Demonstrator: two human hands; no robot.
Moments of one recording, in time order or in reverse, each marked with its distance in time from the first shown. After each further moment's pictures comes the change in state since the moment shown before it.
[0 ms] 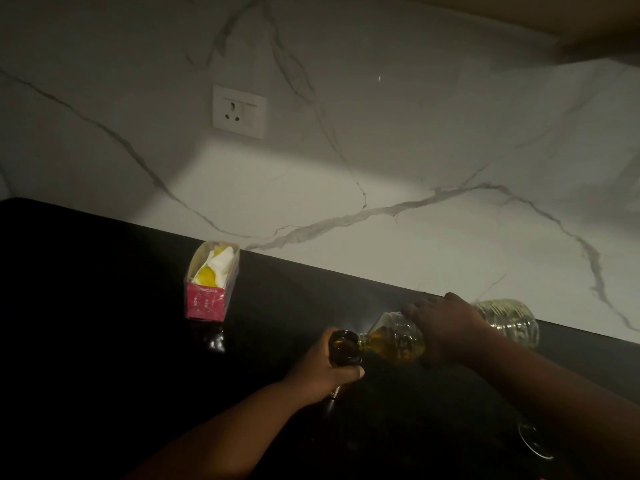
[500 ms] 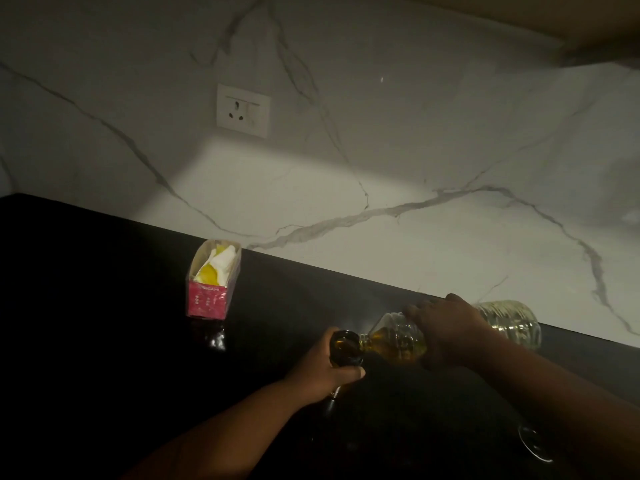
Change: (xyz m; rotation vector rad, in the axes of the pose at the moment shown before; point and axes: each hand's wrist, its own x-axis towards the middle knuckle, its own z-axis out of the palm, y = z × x) left_hand -0.003 0.004 -0.001 -0.001 -0.009 -0.006; right_hand 0.000 0.000 -0.001 0.005 0.012 0.000
